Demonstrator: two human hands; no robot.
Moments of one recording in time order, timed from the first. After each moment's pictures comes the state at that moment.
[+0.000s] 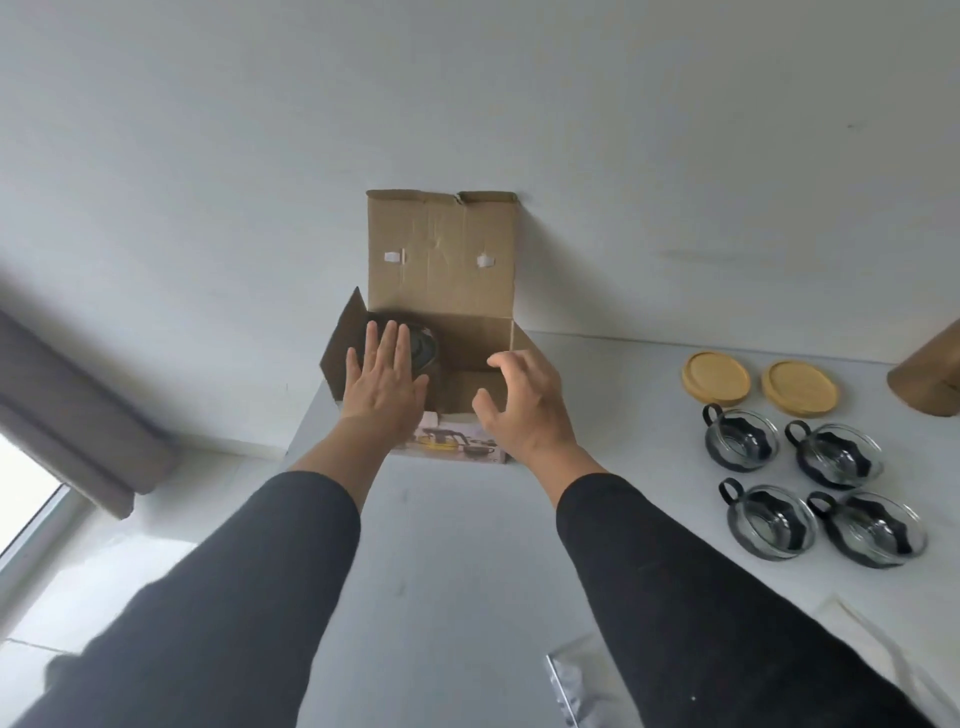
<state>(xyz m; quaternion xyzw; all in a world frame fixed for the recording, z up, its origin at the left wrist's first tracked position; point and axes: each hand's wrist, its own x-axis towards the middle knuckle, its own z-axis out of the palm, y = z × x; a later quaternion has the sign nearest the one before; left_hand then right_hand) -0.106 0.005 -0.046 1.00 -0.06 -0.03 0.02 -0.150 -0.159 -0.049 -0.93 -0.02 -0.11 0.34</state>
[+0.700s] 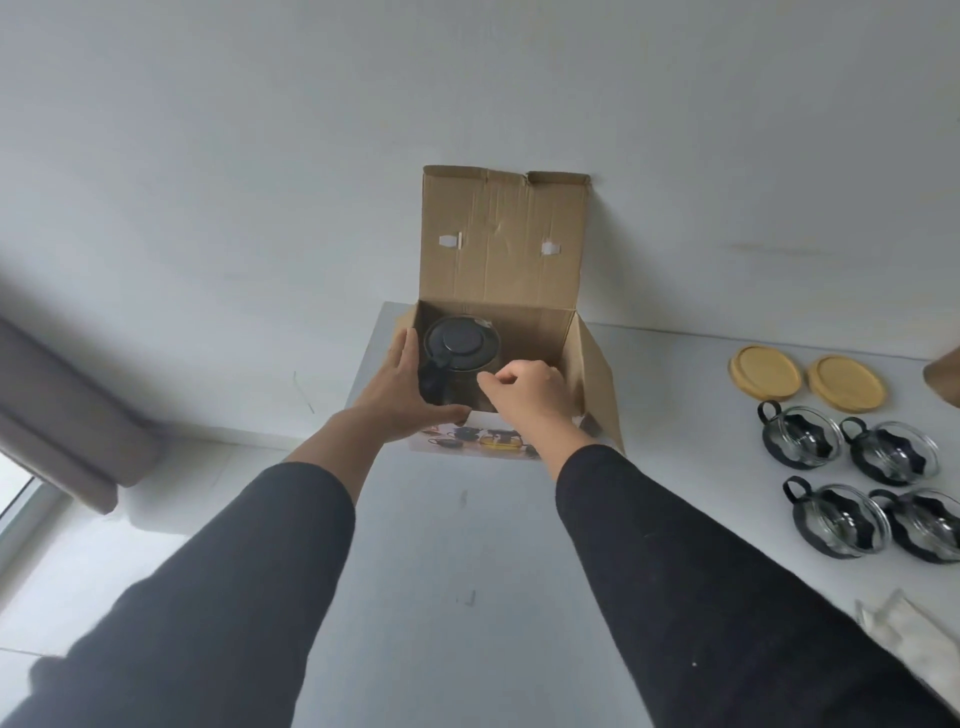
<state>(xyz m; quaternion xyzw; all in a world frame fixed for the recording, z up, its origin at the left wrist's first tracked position) -0.069 0.087 -0.071 0.95 -0.10 -0.14 0.26 -0.099 -0.073 -0.066 -0.93 0.16 0.02 0.34</state>
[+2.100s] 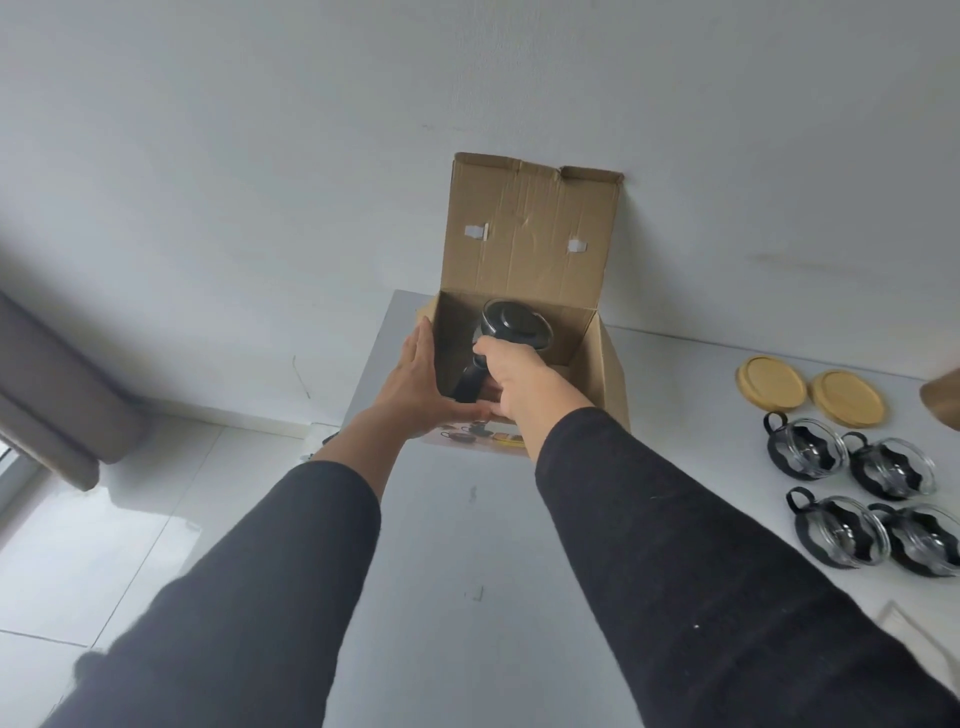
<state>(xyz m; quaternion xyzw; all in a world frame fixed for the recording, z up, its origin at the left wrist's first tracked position) -0.069 0.087 -0.084 0.93 -0.08 -0.13 0.34 -0.075 -0.025 -0.024 -0.65 0.37 0.20 0.63</state>
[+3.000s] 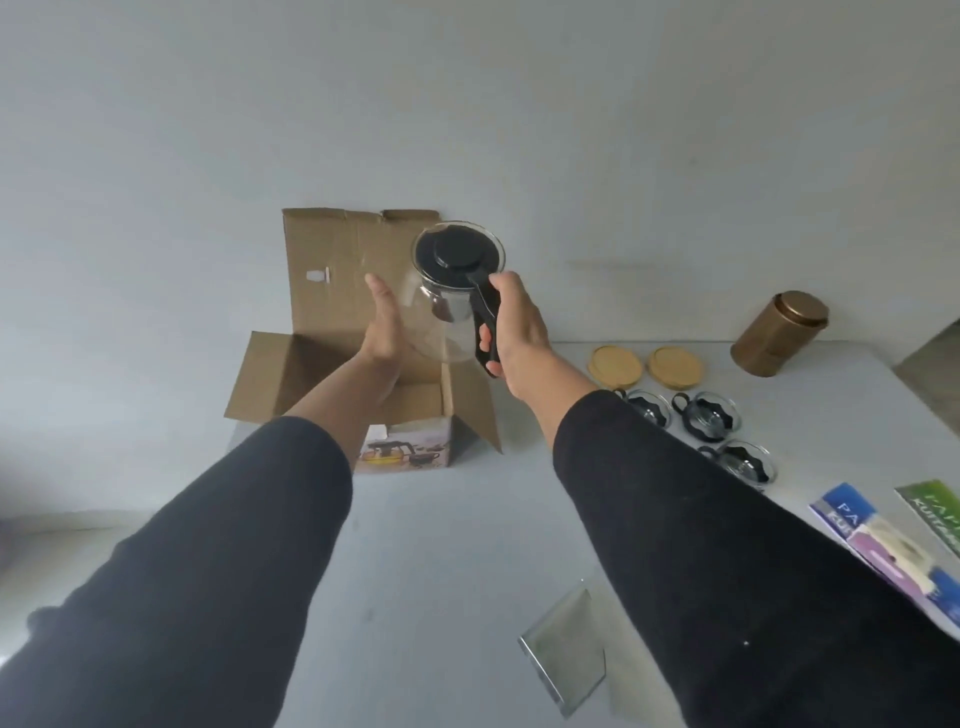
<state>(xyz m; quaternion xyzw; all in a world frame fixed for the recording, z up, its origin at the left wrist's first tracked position) -0.059 -0.053 -0.004 0.73 -0.04 -0.16 0.66 -0.136 -0.163 0.053 -0.67 0.32 -0.05 0.67</state>
